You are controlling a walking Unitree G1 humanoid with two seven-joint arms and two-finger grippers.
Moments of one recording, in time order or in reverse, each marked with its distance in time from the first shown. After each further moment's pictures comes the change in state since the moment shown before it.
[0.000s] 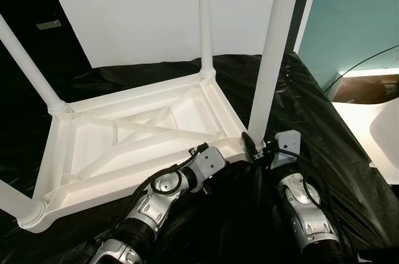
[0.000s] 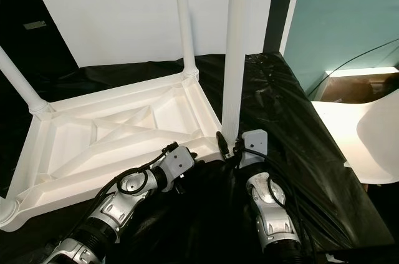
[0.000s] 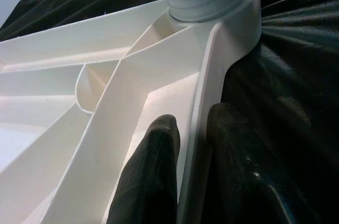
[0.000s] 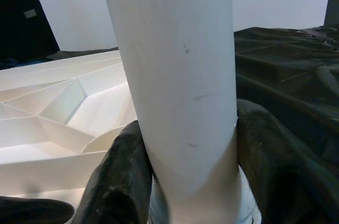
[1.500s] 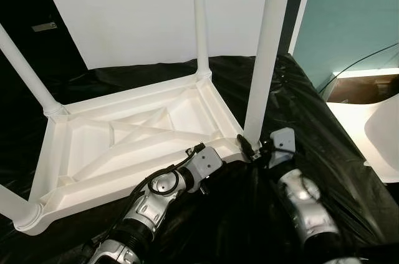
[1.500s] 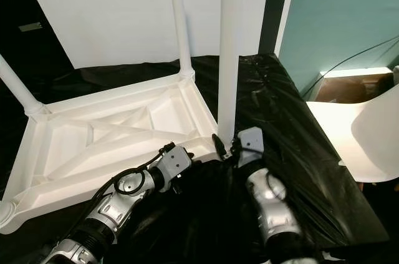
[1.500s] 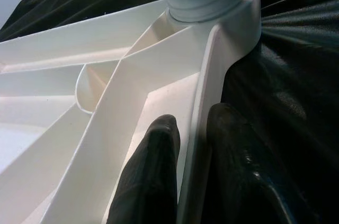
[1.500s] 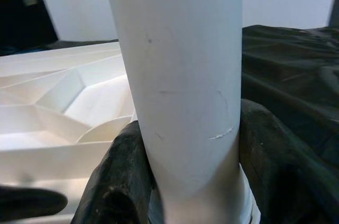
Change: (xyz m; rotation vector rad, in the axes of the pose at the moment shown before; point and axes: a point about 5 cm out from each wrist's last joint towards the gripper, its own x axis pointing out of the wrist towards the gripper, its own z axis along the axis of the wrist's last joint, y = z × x) left arm -0.002 0.002 -0.003 -0.005 0.007 0.011; right arm 0.007 0.004 -0.005 -0.042 0.011 0.024
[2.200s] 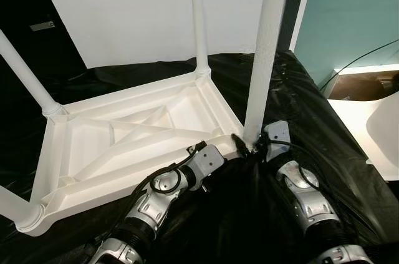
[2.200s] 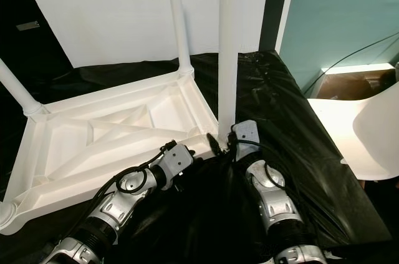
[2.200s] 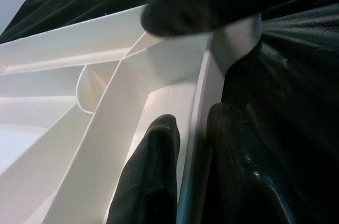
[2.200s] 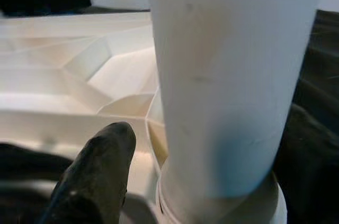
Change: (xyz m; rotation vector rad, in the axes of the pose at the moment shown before) left arm 0.002 0.000 0.003 0.005 -0.007 0.002; right arm 0.014 -0.007 0.004 -0.073 0.074 0.269
